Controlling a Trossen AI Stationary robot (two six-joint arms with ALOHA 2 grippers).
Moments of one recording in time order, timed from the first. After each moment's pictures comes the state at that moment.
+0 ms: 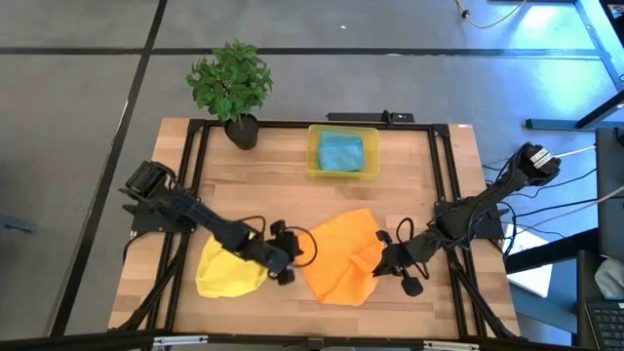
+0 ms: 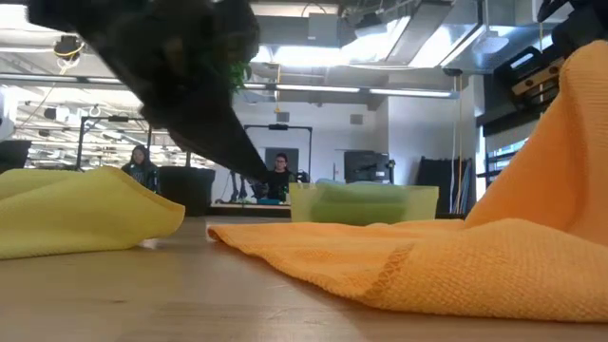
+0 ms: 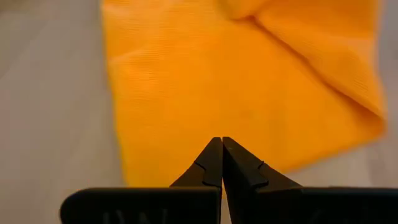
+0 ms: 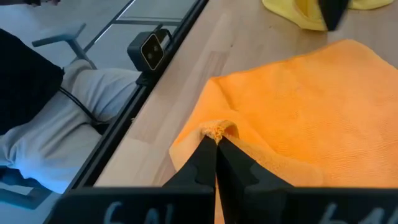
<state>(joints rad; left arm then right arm) -0.46 1.73 0.89 0.03 -0.44 -0.57 0.61 1.22 0.49 0.18 0.07 0.31</state>
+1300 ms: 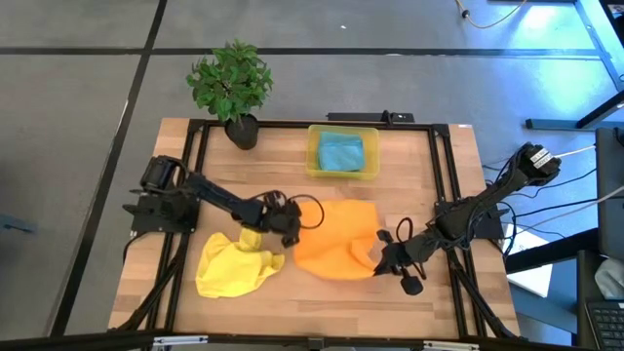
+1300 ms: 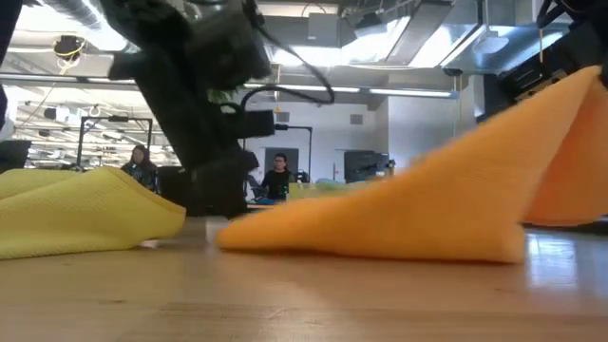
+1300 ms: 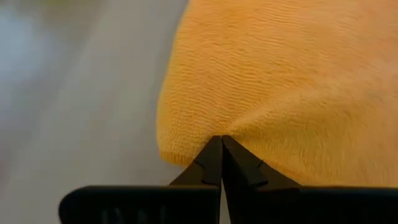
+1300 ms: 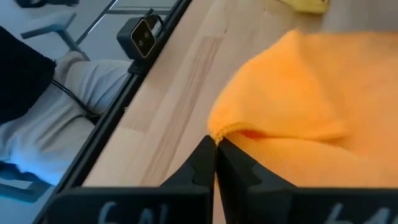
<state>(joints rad) -0.19 1.81 0.89 -0.23 -0.46 -0.52 0.61 1.22 0.49 0.13 0.07 0.33</state>
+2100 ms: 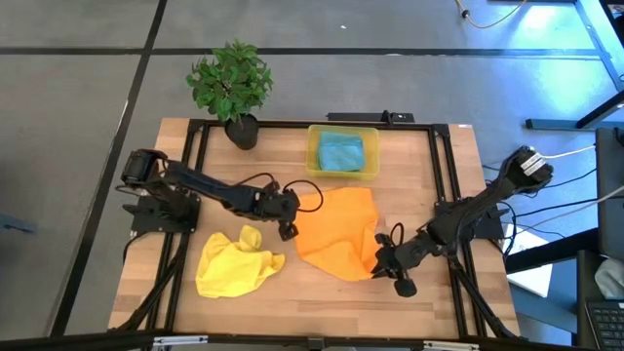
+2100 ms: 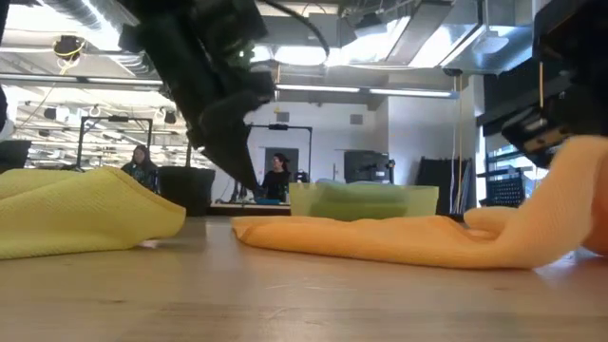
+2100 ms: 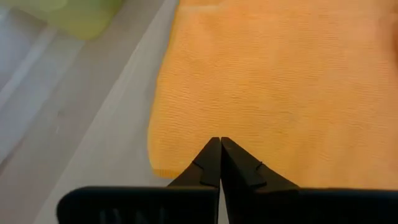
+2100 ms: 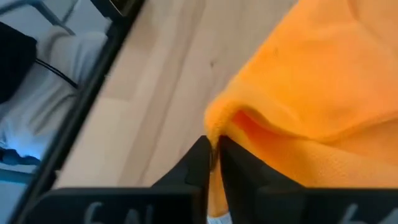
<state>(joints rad) -0.10 1.64 0.90 -0.28 -0.35 -0.45 0.60 1.35 0.49 0.14 0.04 0.41</state>
